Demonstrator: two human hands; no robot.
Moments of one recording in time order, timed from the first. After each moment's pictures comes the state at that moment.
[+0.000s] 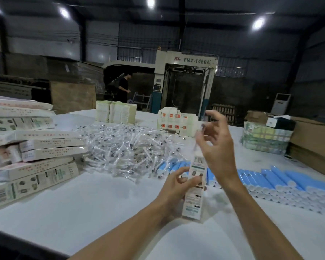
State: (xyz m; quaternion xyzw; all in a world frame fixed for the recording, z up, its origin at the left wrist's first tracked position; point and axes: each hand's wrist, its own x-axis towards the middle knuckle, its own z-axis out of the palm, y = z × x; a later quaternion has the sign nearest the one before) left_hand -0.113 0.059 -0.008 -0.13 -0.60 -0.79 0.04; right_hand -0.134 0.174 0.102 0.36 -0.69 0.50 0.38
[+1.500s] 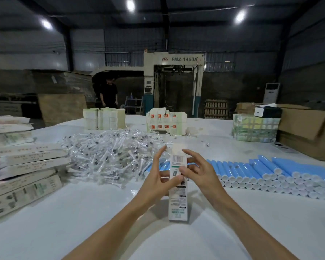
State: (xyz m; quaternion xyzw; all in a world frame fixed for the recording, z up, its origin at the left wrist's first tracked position) left_hand -0.137 0.041 -0.013 -0.21 -0.71 -0.66 0.11; right_hand -0.172 0.229 0.008 0.31 -0.65 0.69 0.08
